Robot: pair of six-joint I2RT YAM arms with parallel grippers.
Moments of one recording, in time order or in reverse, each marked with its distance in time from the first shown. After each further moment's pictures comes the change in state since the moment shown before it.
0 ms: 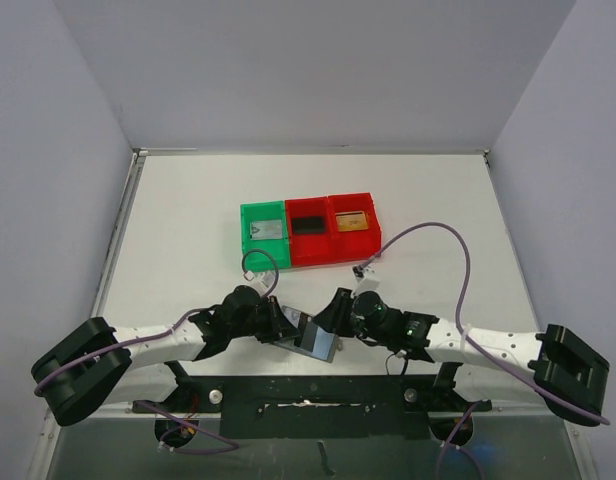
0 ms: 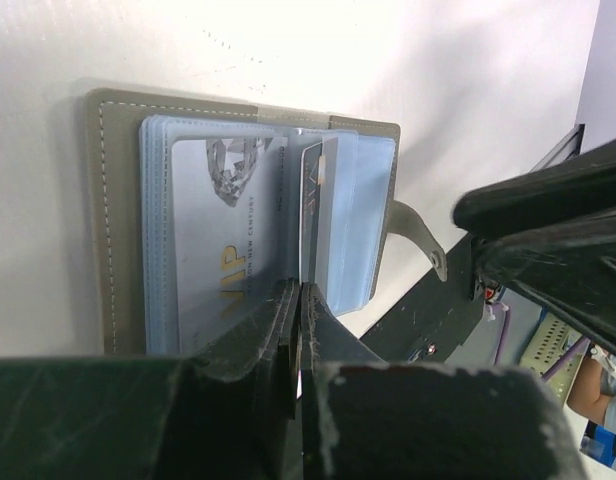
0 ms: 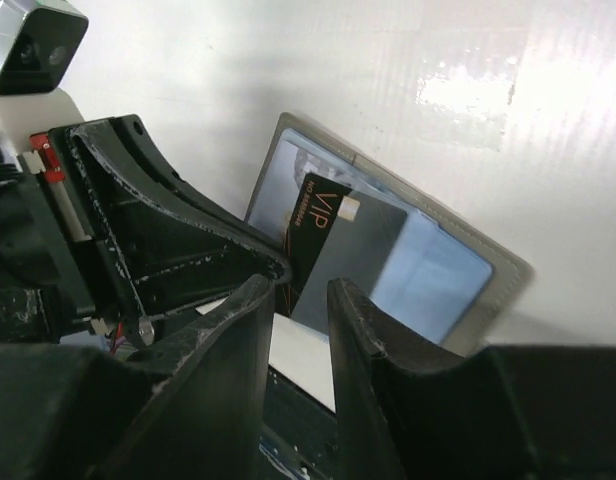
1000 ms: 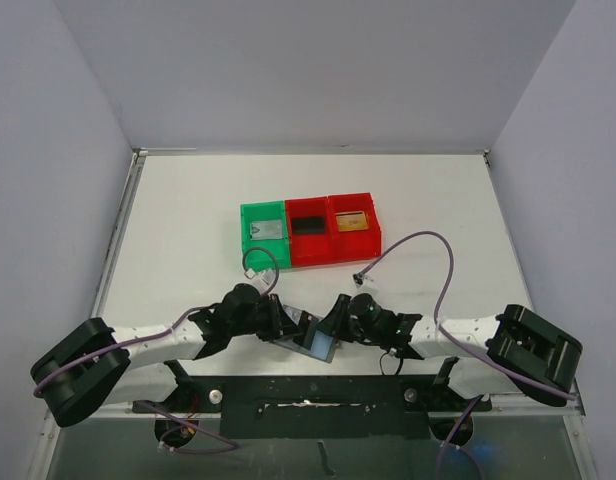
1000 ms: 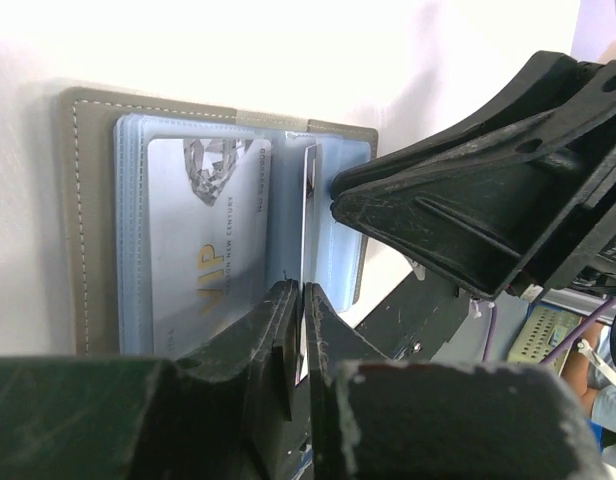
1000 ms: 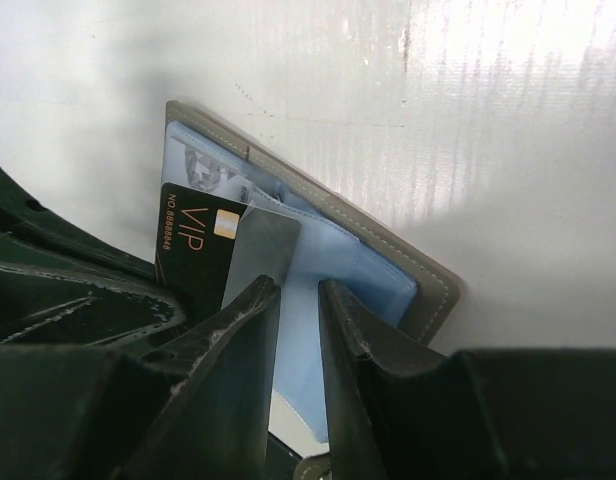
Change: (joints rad) left arm 0.005 0.012 0.014 0.010 0.028 -0.013; right arm -0.061 0.257 -0.058 0.208 -0.074 0.087
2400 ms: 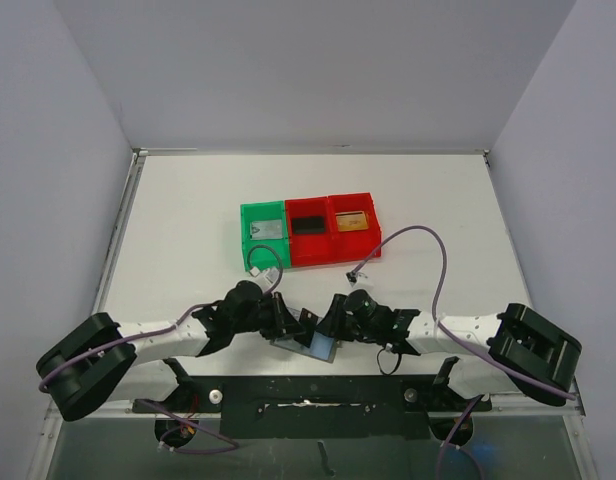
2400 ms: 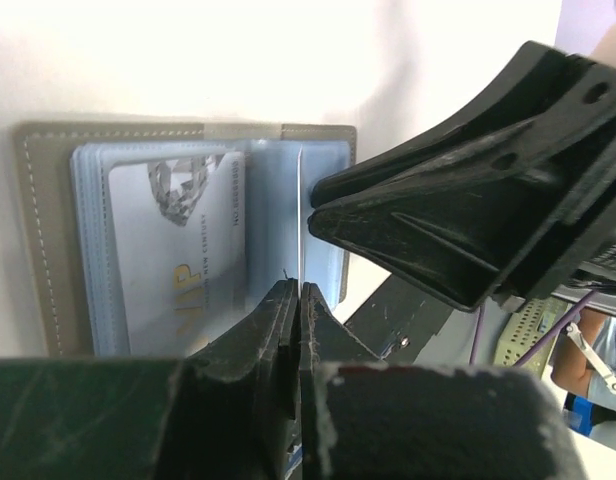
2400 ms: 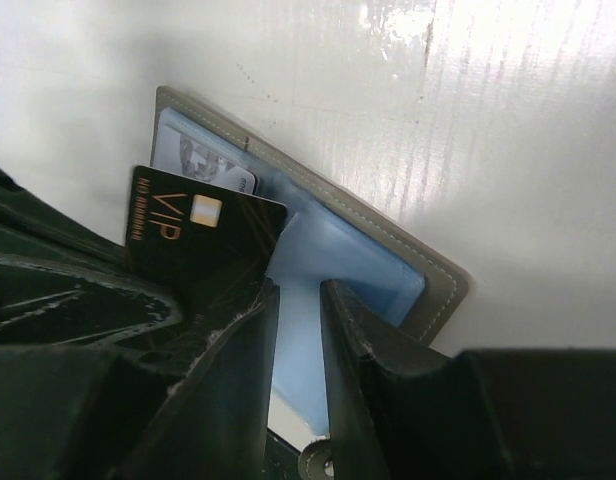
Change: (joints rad) left arm 0.002 0.054 0.020 0.047 0.043 -0.006; right arm 0.001 0.001 0.058 -0.101 -0.032 -0.085
